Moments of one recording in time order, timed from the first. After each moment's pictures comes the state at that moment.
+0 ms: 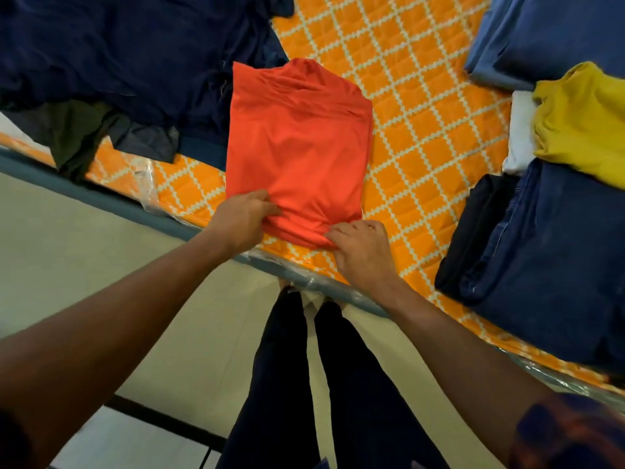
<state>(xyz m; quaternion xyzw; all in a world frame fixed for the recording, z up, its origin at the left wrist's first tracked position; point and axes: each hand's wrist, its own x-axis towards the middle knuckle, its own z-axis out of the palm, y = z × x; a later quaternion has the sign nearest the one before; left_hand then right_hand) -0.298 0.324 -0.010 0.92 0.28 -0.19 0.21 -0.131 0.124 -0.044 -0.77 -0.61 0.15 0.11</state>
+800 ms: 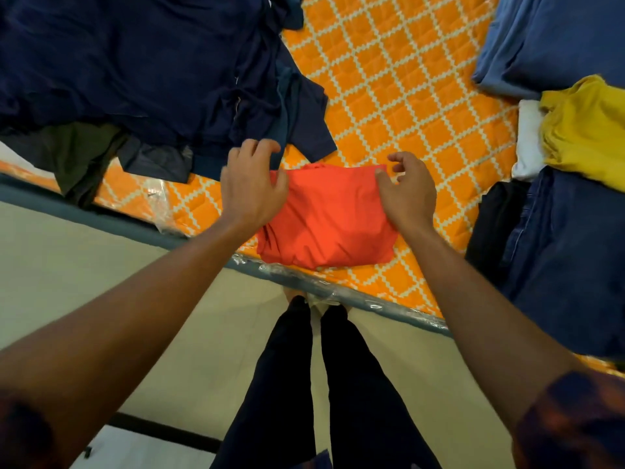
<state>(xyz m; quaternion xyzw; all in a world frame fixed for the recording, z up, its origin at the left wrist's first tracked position) -0.264 0.377 0.005 0.85 0.46 0.02 0.25 -0.073 0.218 -0.010 -0.91 -0.20 0.25 0.25</state>
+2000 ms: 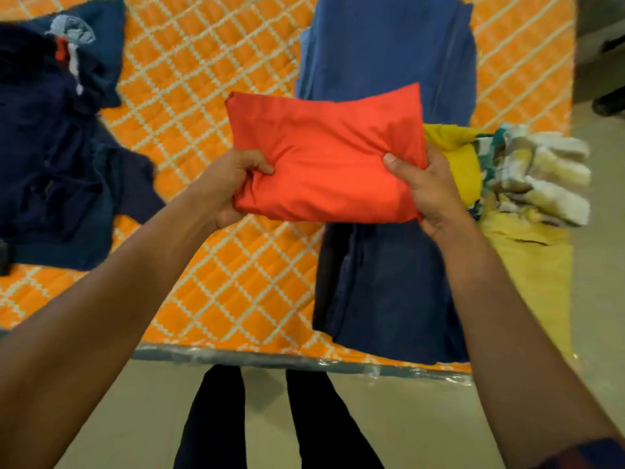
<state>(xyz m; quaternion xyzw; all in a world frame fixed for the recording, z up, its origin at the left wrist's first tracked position) 0.002 0.274 0.090 0.36 0.43 -0.02 0.82 0.163 0.067 0.107 -0.76 -0.07 0.31 0.57</state>
